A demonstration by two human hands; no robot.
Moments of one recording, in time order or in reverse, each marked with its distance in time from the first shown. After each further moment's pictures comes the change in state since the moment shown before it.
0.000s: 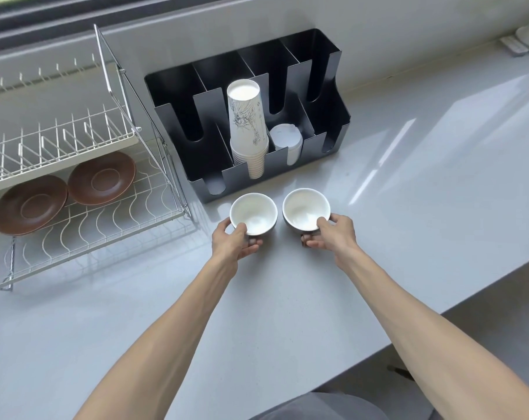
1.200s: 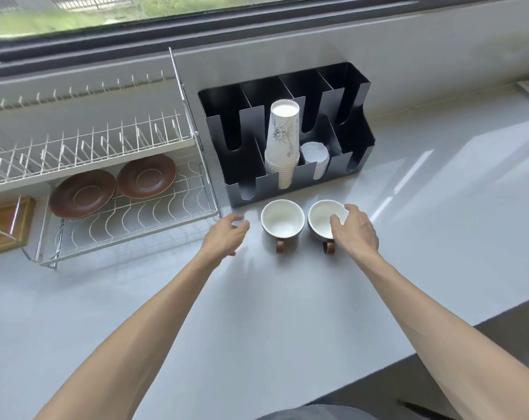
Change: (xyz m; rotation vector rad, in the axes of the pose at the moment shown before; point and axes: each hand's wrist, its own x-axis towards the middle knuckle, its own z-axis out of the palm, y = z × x) left_hand -0.015 0.038 -0.075 0.720 -0.040 0.297; right_hand -0.034 -0.036 0.016 -0.786 0.176 -0.287
